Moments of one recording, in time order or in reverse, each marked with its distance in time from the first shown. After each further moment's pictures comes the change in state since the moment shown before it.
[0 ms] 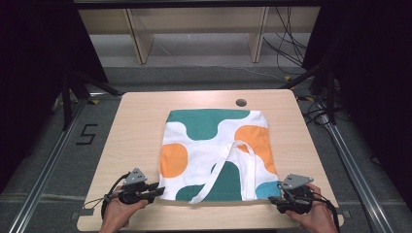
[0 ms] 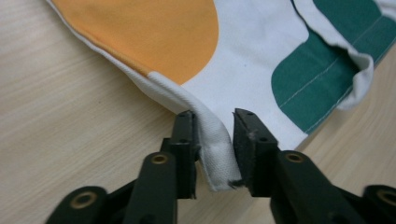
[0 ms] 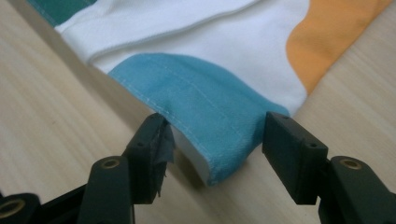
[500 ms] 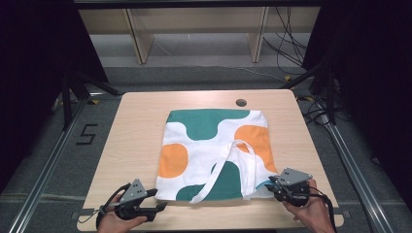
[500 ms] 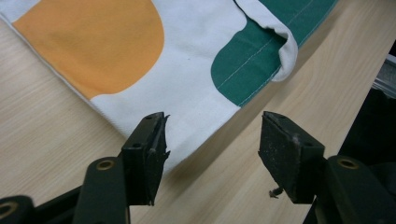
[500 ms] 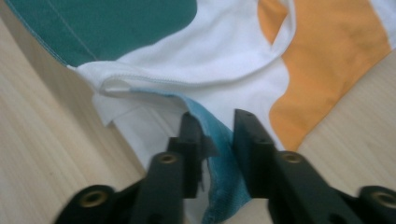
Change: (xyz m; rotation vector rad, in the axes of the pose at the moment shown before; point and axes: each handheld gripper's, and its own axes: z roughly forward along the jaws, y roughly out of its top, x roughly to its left) left arm -0.031 -0.008 -0.020 -0.016 -0.036 0.135; right arm -0.001 0.023 -0.004 -0.145 -0.030 -0.087
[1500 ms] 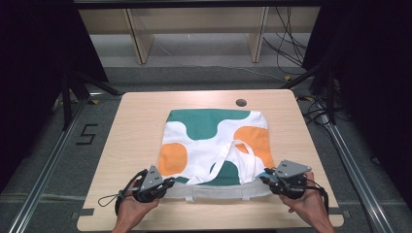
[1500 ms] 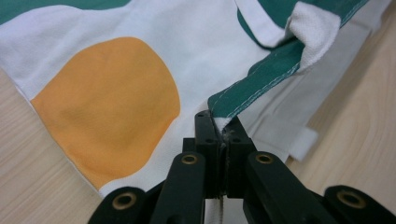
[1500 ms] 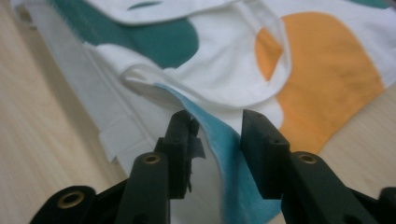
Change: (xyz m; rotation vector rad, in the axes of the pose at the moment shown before) left arm 0.012 0.039 0.033 -0.070 0.079 0.120; right arm 0.001 0.023 0.001 -0.041 0.024 -0.011
